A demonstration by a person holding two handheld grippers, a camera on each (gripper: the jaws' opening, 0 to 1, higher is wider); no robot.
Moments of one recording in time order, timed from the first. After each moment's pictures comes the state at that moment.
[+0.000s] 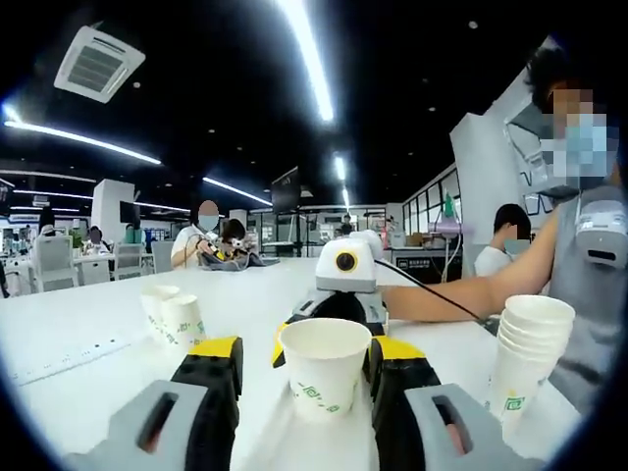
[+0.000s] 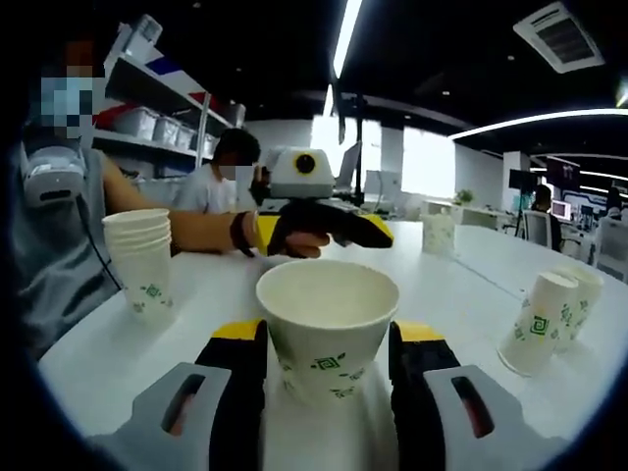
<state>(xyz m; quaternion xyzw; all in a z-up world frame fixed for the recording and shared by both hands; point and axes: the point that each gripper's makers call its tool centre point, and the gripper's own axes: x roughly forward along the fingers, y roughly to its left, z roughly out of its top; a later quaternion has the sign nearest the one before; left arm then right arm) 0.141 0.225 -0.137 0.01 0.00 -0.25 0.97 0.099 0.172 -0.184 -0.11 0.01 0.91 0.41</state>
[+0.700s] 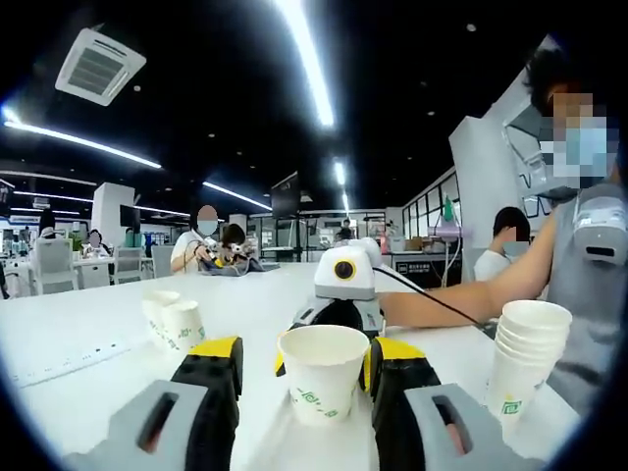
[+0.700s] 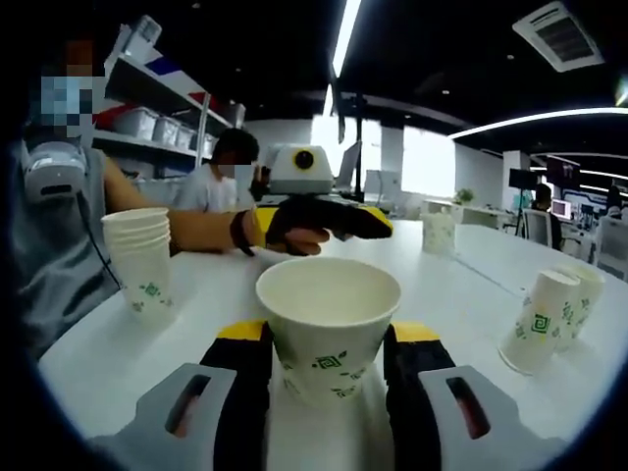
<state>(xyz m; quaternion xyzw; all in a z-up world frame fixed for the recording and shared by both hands) 0.139 0.228 -0.129 0.01 -0.01 -0.25 0.97 0.147 0.204 -0.183 -0.10 0.01 0.91 0.41</state>
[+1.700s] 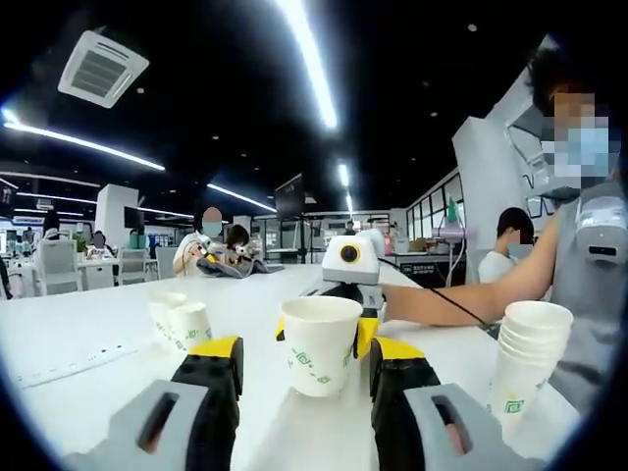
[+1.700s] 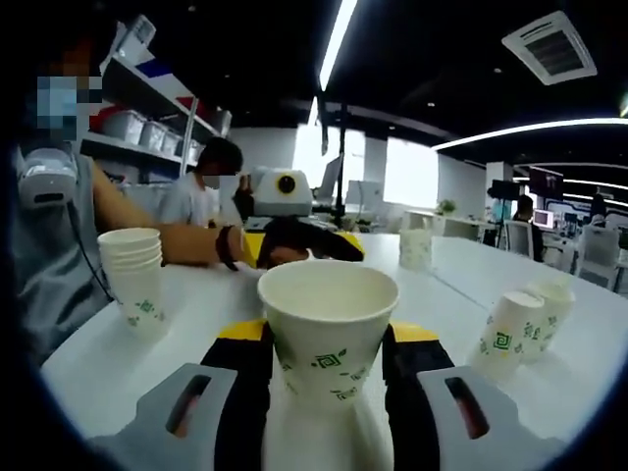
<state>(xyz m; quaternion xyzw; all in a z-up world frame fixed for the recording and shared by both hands) 0.131 0.224 -0.126 0.01 -0.01 -0.24 0.97 0.156 0.191 -0.153 -0.09 -0.01 0.89 0.45</state>
